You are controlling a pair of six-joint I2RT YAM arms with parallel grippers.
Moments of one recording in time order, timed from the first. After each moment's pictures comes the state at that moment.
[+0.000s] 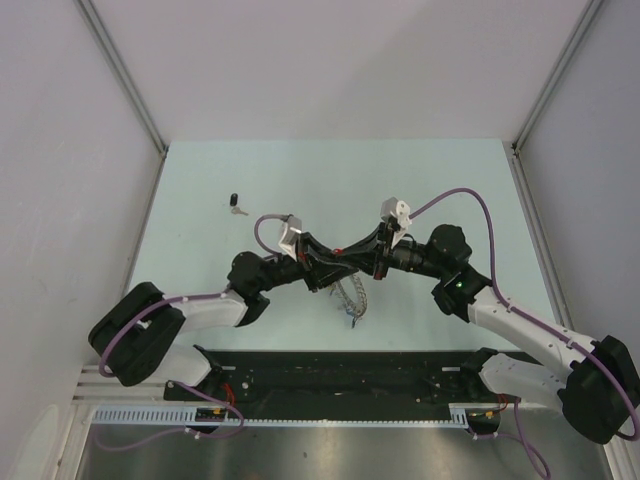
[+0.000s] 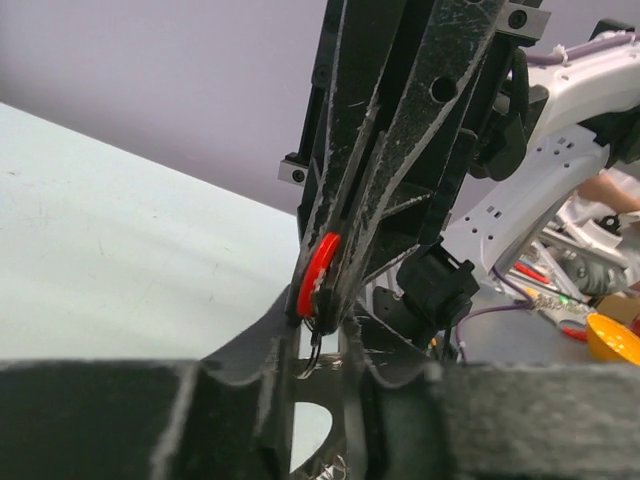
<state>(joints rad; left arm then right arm) -0.73 1.39 0.44 1.32 0.63 -0.63 0.68 1.05 0.65 0.51 -0.66 0.23</state>
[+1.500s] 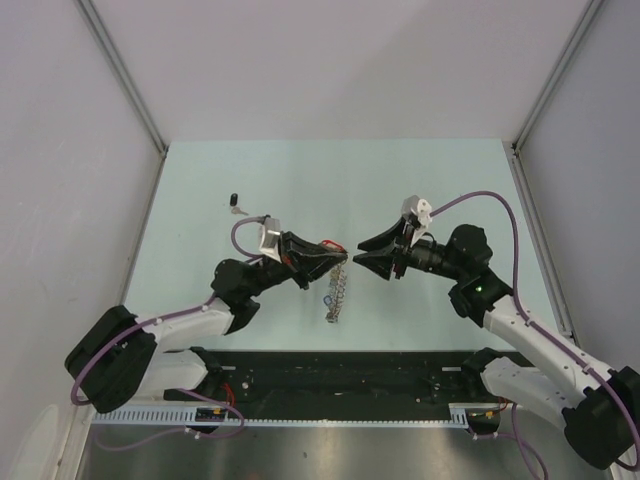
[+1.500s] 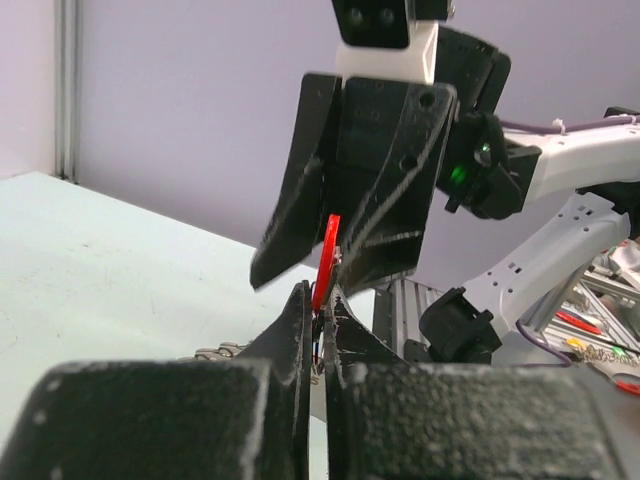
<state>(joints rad) -0.73 1.21 0.40 1.27 0.51 -0.57 0.56 0.91 0.64 0.34 -0.68 0.22</state>
